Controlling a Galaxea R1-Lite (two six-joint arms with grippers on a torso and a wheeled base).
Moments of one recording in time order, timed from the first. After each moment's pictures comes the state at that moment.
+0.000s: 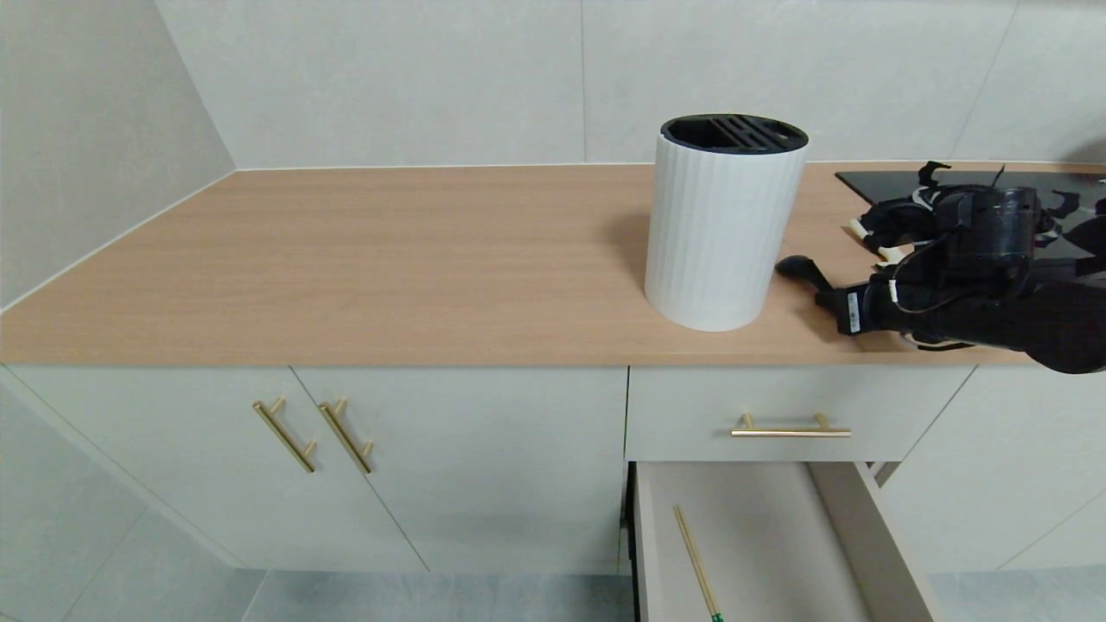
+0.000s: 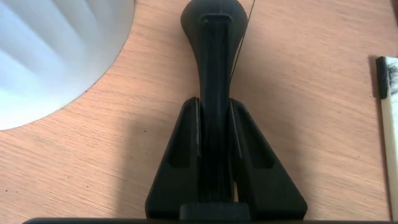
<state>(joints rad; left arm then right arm) 0.00 0.00 0.00 0.00 -0.02 0.00 0.13 1.87 -1.18 -0.32 0.07 -0.13</state>
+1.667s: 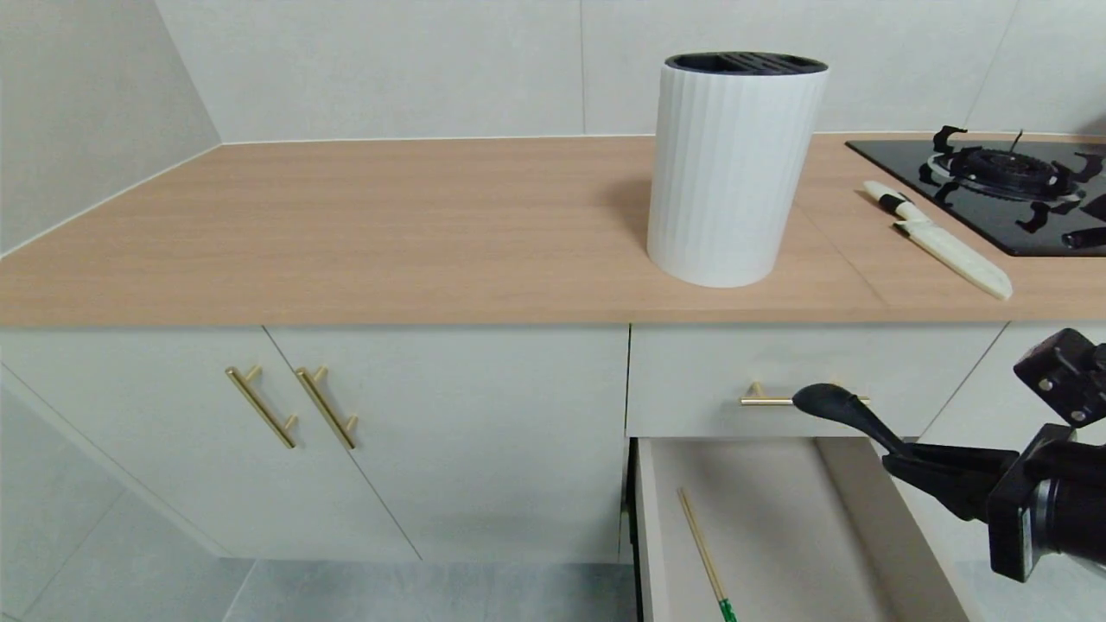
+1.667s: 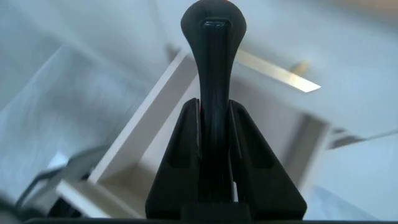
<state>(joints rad) 0.00 0.00 0.00 0.00 -0.02 0.00 0.38 1.18 -0.47 -0.31 0.15 -0.11</state>
